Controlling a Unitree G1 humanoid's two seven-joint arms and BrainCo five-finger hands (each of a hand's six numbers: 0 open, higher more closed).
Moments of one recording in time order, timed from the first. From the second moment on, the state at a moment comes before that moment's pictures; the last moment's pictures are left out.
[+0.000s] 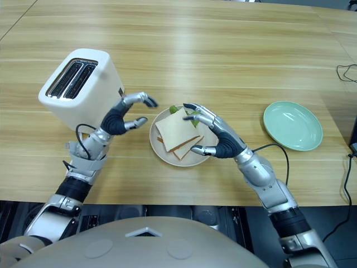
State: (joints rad) left arm -0.13 0.42 -0.35 0.29 -0.18 -0.93 -0.47; right arm 0.17 -0.66 0.28 -0.10 -0.07 -0.73 0.21
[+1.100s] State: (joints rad) left arm -0.36 0.41 -0.43 0.89 0.41 -0.85 -0.25; right arm -0.07 -0.55 0.31 0.49 -0.45 -0.63 0.21
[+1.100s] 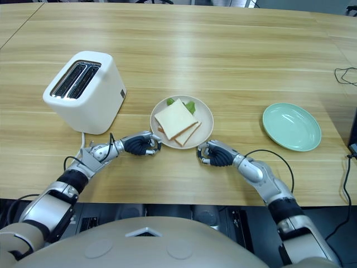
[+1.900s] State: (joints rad) left arm -0.43 0.24 -0.13 1.02 0.10 -1.15 0.04; right arm -0.31 -0.35 0.21 0.78 -0.39 -0.83 -0.20
